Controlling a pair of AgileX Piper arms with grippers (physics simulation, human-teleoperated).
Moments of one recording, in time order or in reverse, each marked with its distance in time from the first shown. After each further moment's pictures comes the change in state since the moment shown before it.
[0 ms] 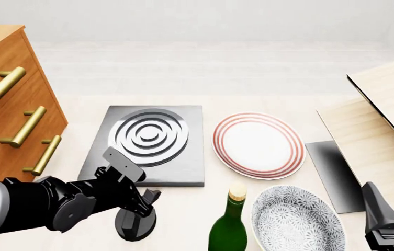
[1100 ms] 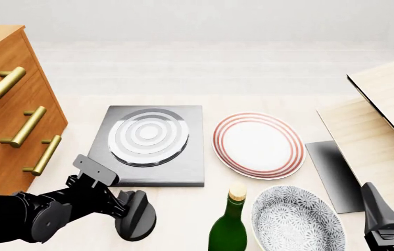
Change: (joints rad) left arm 0.159 -0.031 0.129 -0.107 0.086; right arm 0.005 0.001 0.000 0.004 -0.002
